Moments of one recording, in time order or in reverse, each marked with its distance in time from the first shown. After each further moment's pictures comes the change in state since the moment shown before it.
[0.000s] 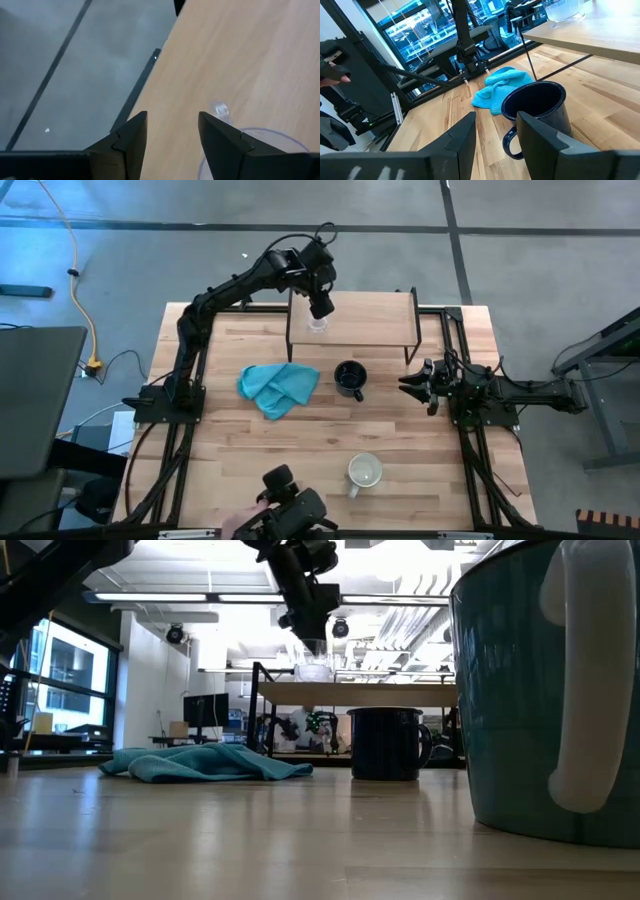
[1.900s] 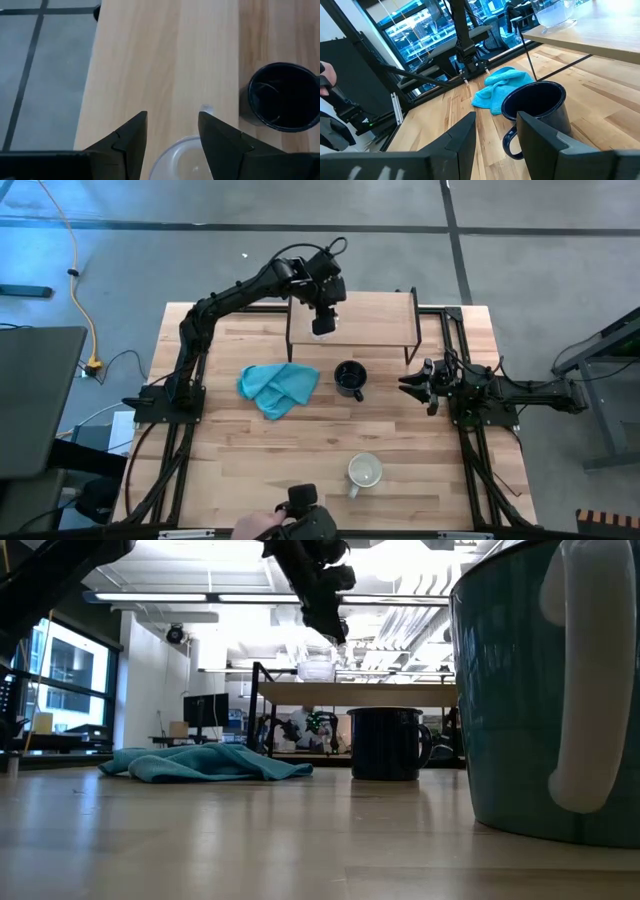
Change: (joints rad) left arm -0.074 0.000 0.000 0.009 0.200 0.208; right arm 0.000 0.000 0.000 0.000 0.000 0.001
